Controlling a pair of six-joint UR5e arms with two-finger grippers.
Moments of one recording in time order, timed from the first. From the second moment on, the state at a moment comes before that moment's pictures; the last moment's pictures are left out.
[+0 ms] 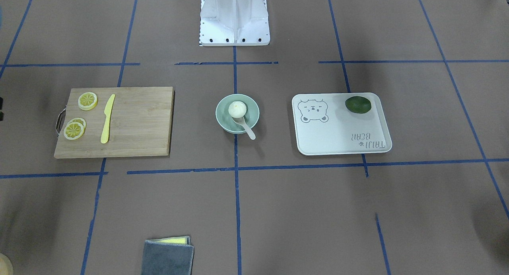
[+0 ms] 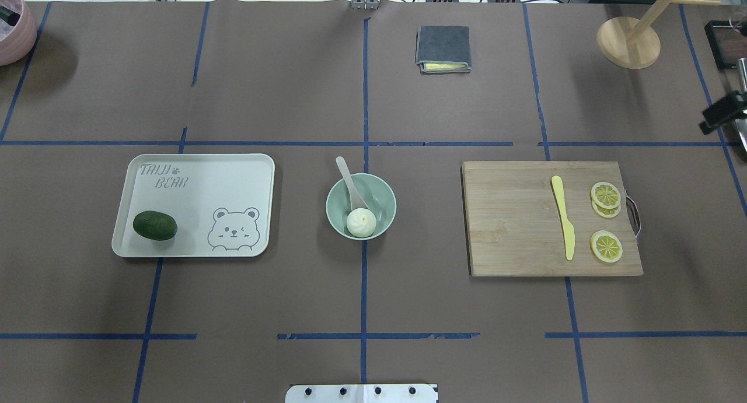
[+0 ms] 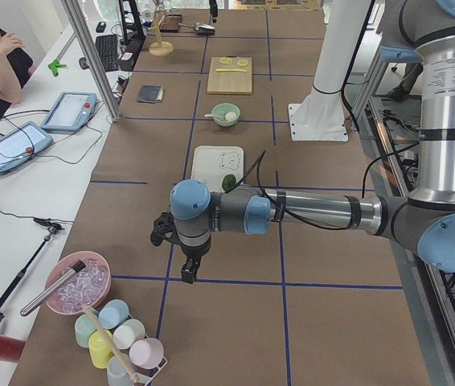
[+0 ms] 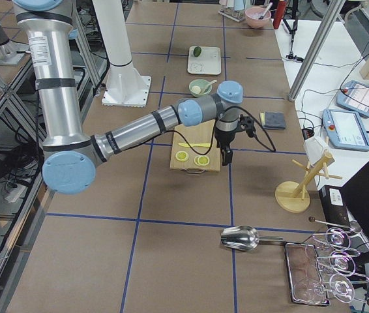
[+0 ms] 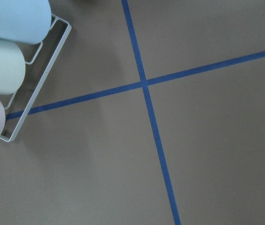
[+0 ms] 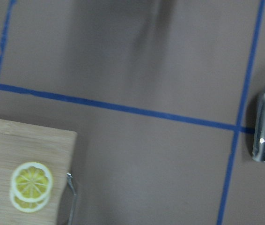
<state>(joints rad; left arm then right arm) -1.57 -1.51 -1.71 -1.56 -2.34 0.19 1.30 -1.52 1.88 -1.70 2.21 0.22</state>
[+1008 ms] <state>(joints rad) -1.57 -1.51 -1.72 -1.57 -2.35 0.20 1.51 -1.77 1.88 -1.70 2.24 -0.10</state>
